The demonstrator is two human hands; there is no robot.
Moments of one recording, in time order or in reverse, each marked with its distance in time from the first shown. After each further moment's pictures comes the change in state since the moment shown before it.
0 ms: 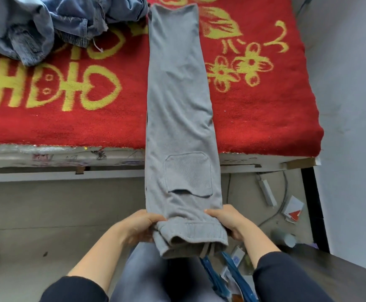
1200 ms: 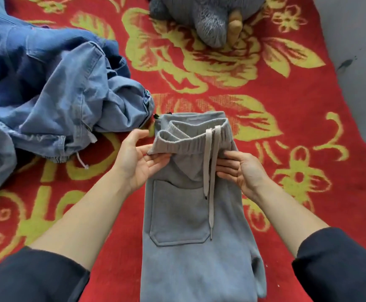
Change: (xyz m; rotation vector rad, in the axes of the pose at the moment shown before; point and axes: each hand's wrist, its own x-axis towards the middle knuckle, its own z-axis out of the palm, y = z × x) left_hand 0.096 0.546 -0.146 -0.664 0.039 0.525; right_hand 0.153 -0.537 -0.069 0.451 0.083 -0.507
